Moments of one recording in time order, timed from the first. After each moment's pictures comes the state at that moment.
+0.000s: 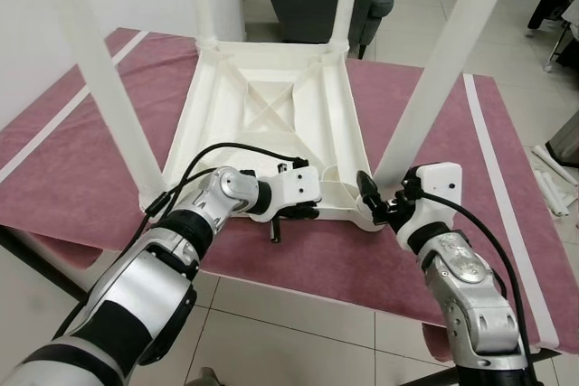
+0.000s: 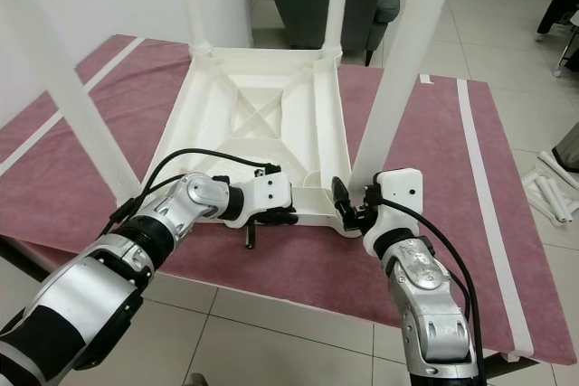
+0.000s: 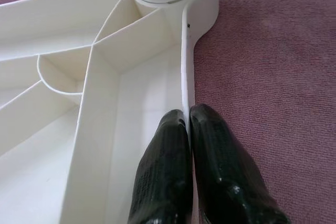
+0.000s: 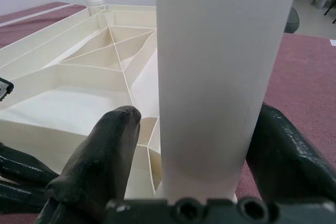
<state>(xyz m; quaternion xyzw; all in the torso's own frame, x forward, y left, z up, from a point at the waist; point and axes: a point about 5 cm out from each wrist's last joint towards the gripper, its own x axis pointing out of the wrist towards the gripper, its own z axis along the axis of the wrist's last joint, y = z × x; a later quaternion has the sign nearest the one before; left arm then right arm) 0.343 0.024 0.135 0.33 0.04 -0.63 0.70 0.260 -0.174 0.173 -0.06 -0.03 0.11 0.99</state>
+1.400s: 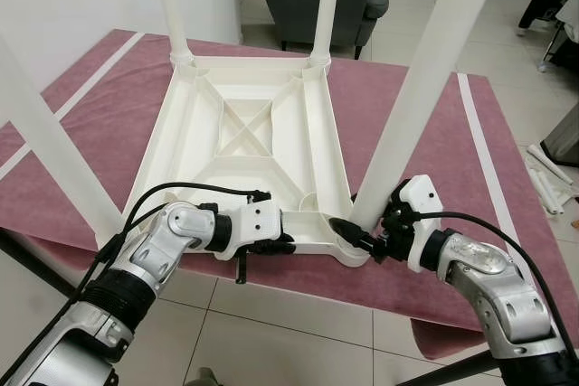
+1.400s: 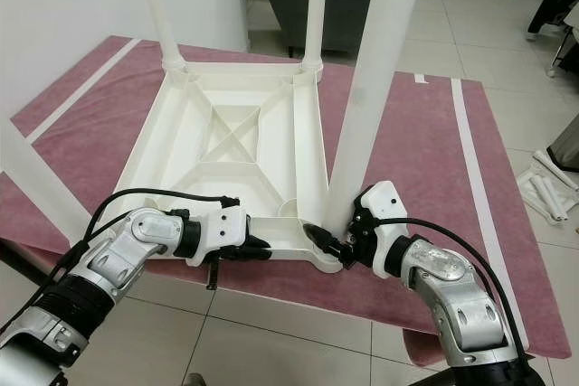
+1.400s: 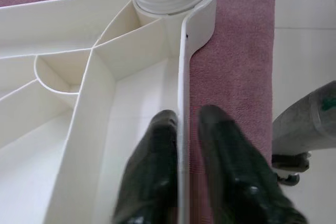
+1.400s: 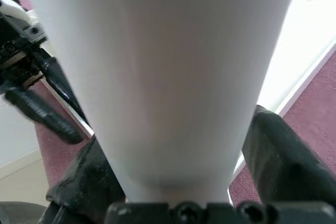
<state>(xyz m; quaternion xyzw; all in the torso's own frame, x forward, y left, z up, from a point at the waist) 0.286 0.063 0.121 0.26 0.04 -0.68 0.69 0.256 -0.177 0.157 -0.11 0.07 0.37 0.92</state>
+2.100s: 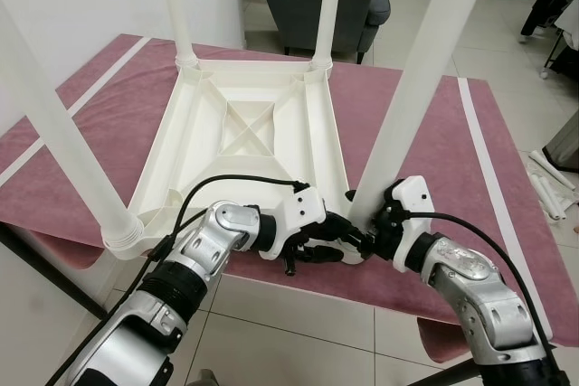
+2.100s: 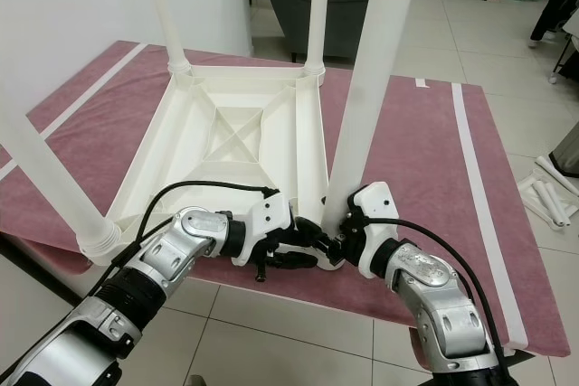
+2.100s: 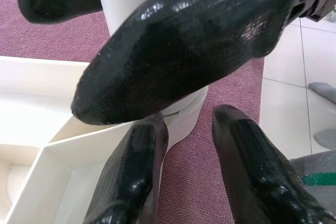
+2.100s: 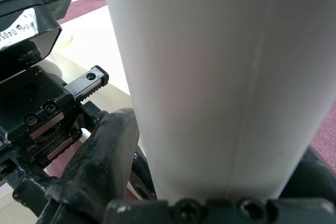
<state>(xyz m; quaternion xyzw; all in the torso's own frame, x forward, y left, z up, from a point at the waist) 0.296 0.014 0.123 0.15 0.07 -0.68 0.72 0.255 -0.162 0.154 -0.06 0.05 0.34 0.94</state>
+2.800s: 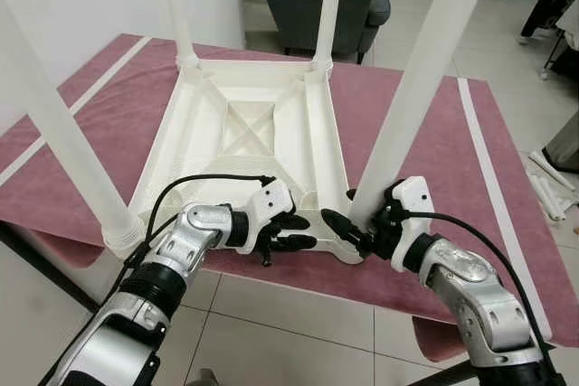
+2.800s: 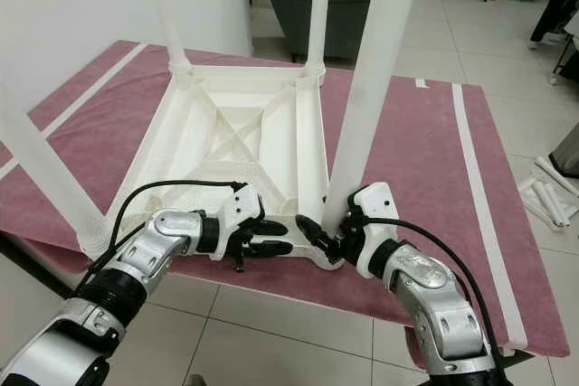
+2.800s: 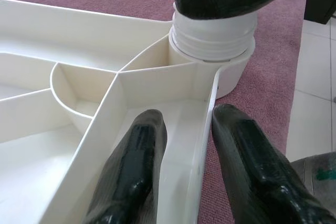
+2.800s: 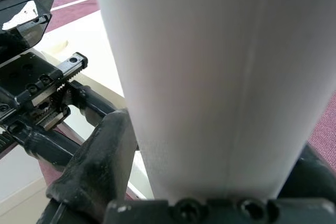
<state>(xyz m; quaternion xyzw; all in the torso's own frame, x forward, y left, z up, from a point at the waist) 0.308 0.054 0.113 0.14 0.07 -0.63 0.76 0.255 -0.162 0.153 -0.06 0.05 0.33 0.94</state>
